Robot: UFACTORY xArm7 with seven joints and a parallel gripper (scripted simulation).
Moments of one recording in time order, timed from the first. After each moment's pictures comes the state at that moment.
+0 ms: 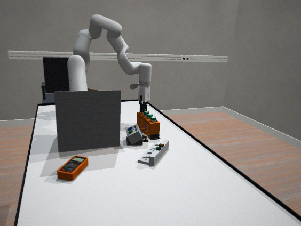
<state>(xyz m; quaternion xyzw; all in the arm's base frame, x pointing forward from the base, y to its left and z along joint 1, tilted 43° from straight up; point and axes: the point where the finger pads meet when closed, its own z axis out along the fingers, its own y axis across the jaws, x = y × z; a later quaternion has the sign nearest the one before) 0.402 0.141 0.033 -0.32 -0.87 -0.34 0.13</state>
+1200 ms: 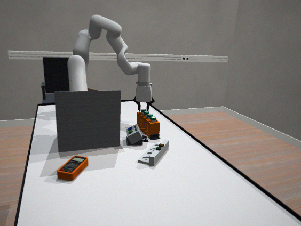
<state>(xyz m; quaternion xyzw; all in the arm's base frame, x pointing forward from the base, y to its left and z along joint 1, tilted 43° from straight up) 0.402 0.141 0.033 -0.77 -0.51 -0.22 0.30</state>
